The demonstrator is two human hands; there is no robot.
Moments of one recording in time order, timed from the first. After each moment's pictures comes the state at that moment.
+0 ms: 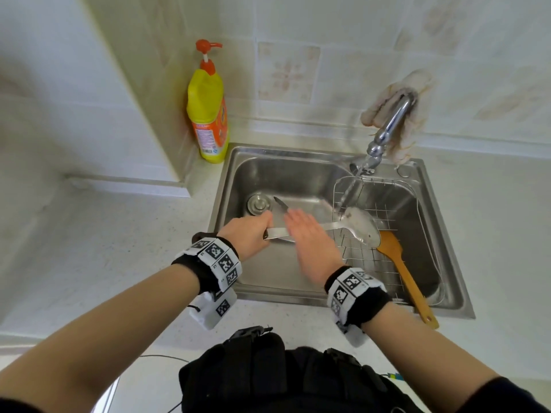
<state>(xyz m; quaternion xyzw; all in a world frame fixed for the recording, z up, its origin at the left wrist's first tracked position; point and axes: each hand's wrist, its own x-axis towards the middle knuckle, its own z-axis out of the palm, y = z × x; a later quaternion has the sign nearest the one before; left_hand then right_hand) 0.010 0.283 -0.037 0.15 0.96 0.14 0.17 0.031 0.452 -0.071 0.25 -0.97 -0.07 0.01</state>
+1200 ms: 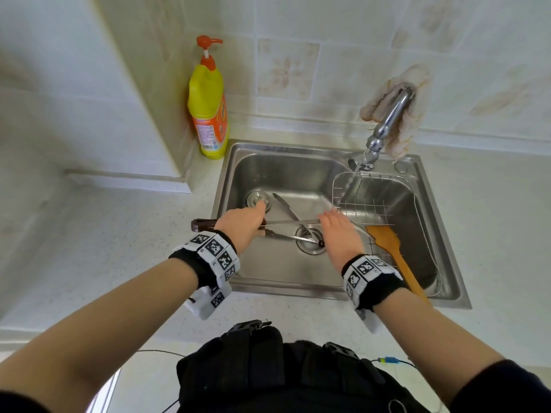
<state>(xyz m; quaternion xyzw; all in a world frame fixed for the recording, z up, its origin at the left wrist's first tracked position) -0.005 0.257 -0.054 0.13 0.98 0.05 0.12 -0.005 0.469 -0.068 0.14 -0.99 0.01 -0.10</state>
